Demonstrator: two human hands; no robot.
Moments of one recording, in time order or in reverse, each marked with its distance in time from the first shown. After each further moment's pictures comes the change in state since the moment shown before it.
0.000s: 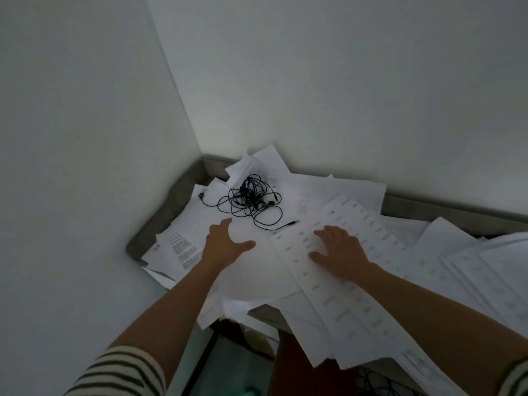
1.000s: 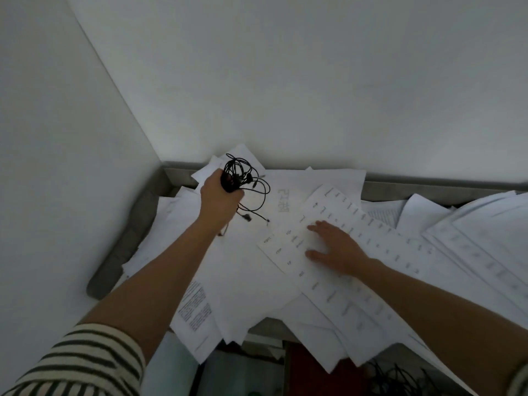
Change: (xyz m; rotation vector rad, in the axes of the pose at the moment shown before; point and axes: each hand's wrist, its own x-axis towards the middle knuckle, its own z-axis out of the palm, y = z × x) left_hand 0.060 0.093 -0.026 -0.289 0.121 0.356; right_hand -0.003 0.006 0.012 0.237 0.036 0.098
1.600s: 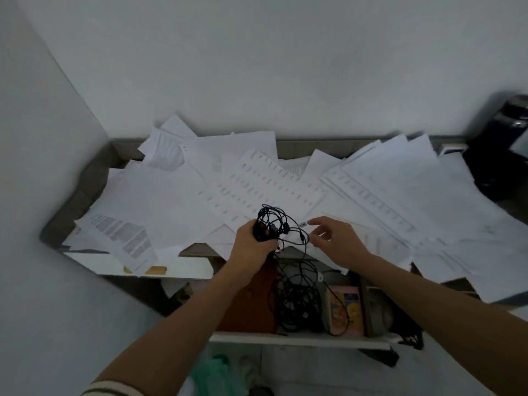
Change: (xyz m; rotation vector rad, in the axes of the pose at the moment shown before) left_hand -0.307 0.070 0.111 -0.356 -0.422 -0.173; right_hand -0.251 0.074 -0.035 0.400 0.260 0.113
